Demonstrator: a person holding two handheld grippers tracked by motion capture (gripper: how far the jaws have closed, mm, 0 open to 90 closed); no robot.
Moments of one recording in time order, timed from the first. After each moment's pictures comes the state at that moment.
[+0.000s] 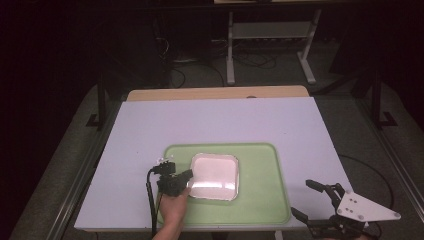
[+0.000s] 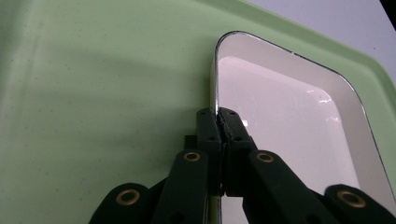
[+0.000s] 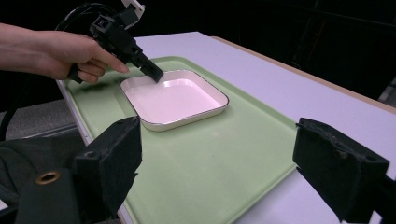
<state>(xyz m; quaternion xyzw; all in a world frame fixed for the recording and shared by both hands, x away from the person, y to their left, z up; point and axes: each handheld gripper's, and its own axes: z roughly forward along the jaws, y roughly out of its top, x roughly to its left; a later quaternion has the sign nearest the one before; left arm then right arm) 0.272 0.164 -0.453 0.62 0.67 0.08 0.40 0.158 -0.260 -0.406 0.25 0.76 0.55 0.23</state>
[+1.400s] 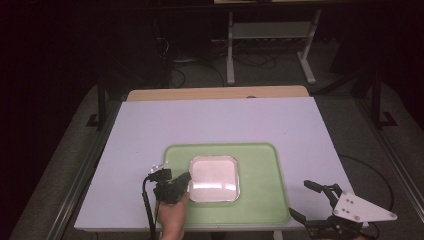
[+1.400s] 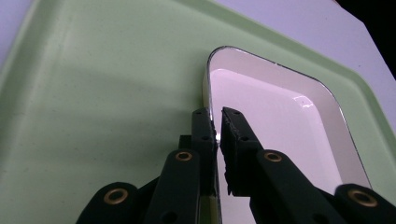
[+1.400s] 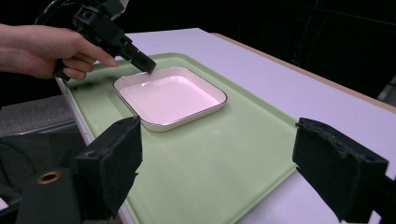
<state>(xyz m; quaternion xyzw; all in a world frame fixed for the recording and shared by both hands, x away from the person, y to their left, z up) 0.250 0.170 -0.448 0.60 0.67 0.10 0.43 0.157 -0.255 -0.406 0.25 0.77 0.54 0.23</state>
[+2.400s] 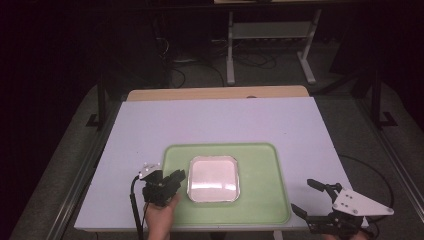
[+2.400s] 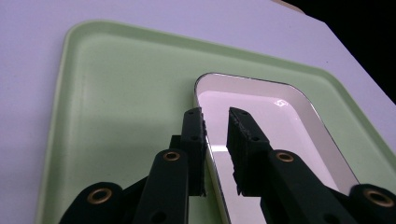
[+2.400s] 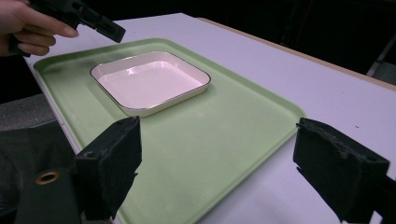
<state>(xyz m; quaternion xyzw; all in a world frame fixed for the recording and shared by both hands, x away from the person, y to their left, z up) 0.237 0.191 -0.430 0.64 0.60 0.14 0.46 0.166 -0.263 -0.418 0.29 0.77 0.52 0.23</state>
